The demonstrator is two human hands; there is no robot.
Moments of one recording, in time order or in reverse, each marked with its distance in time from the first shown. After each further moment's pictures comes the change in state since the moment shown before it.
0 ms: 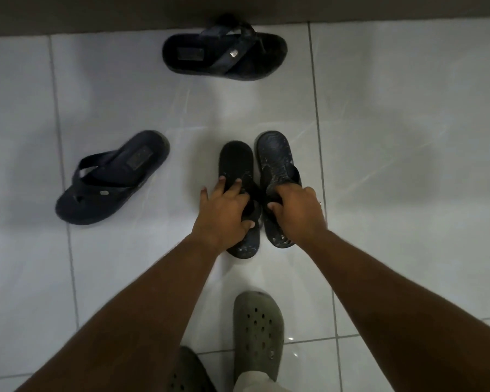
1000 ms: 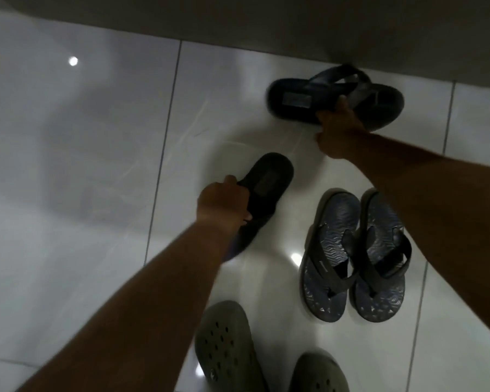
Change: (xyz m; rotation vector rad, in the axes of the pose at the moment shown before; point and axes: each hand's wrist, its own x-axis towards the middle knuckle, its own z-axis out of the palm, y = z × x) left_hand 0.017 -0.192 -0.072 0.026 -0.092 -0.365; right_hand 0.228 -0.202 -0.024 -0.401 -0.075 -0.220
